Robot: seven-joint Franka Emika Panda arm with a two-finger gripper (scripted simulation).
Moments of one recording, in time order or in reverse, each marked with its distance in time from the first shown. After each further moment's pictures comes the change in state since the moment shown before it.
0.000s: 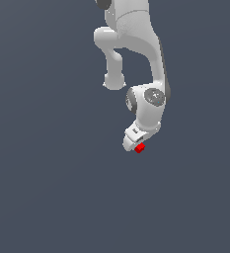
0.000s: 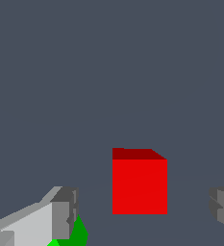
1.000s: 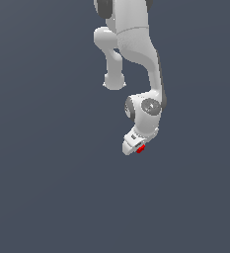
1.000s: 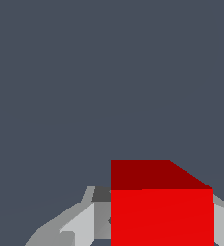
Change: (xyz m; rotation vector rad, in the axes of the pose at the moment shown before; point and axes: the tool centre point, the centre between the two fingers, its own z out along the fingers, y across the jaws) arm -0.001 0.001 0.042 -0.001 -0.001 0.002
